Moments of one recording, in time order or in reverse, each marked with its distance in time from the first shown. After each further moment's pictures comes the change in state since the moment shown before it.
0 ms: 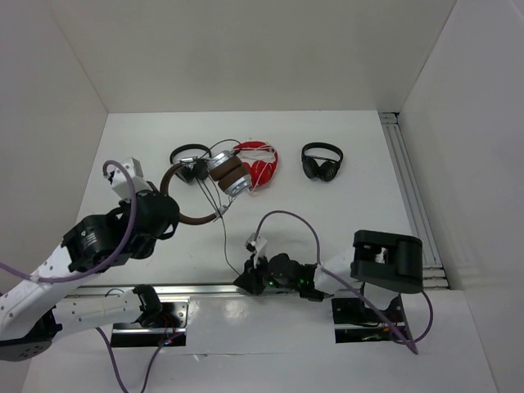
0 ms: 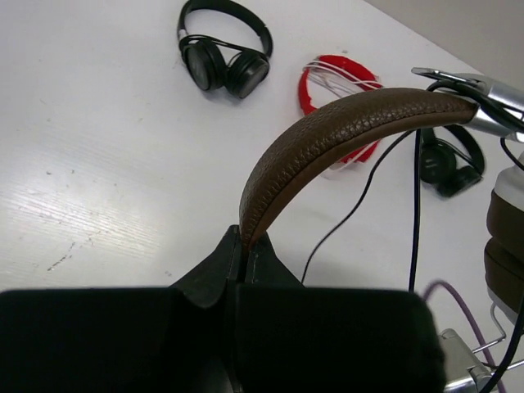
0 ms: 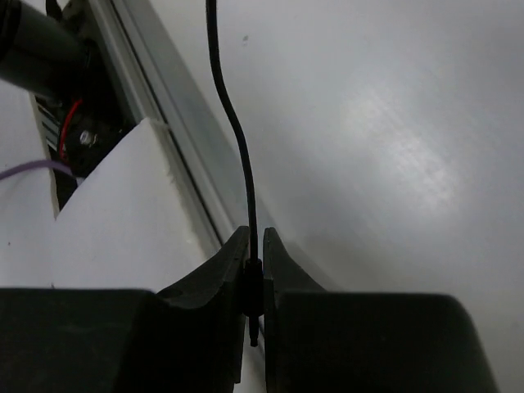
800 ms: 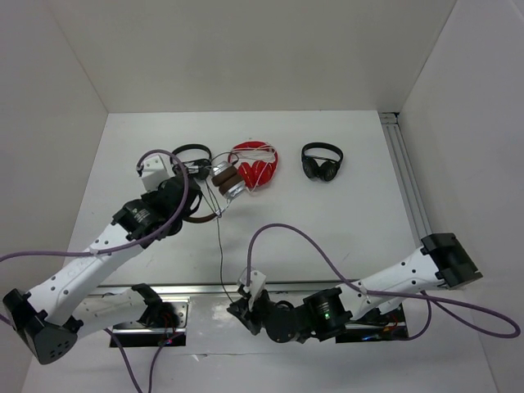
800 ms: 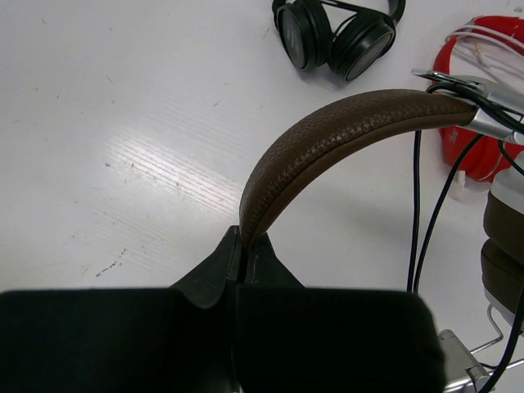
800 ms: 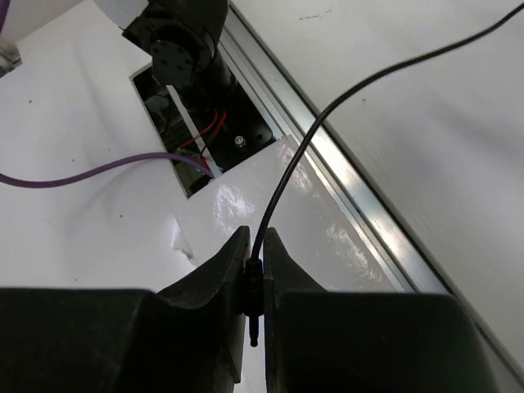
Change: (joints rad) left arm 0.325 0.171 -0.239 0.249 0.122 0.185; right arm 0.618 -0.446 0.354 -0.848 0.696 -0.040
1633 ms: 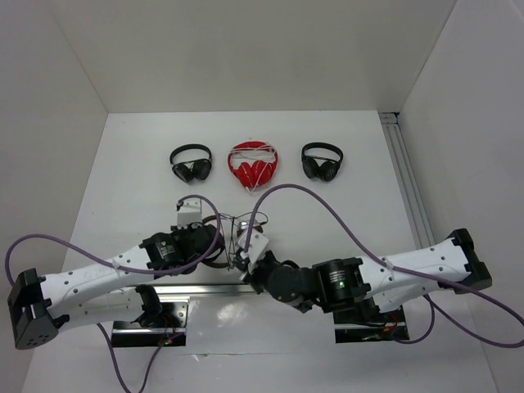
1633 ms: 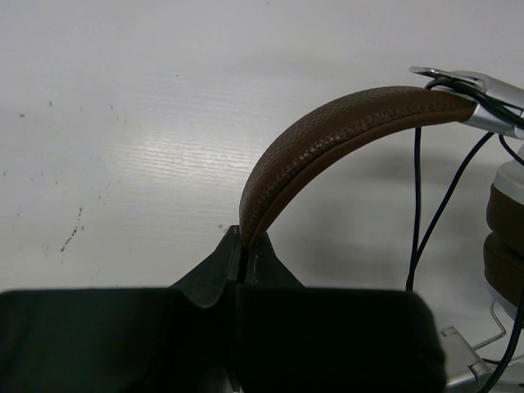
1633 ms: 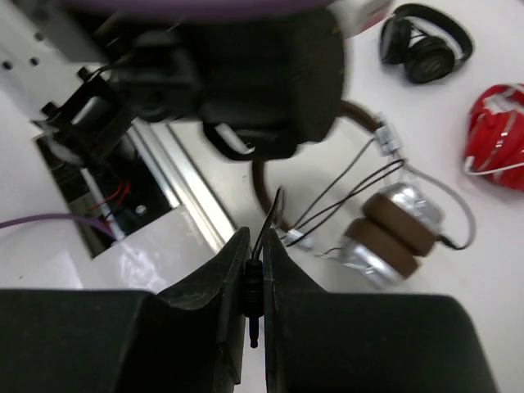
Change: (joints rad) left arm -0.334 -0.018 -0.313 0.095 0.025 -0.025; right arm -0.146 -0.063 0.318 -0.328 0.042 -0.308
